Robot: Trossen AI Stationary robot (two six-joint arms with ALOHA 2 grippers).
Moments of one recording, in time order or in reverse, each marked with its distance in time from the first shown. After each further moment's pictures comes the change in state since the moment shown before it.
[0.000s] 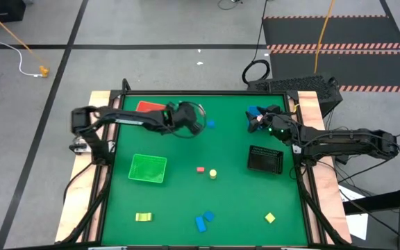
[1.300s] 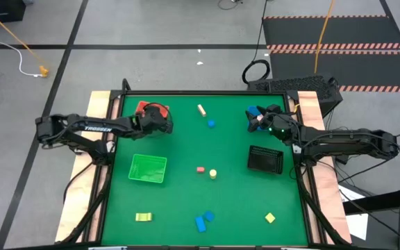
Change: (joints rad) left arm 0.096 -0.394 -0.539 0.178 -0.002 -0.245; right arm 0.000 0.000 0.000 0.020 0.000 0.000
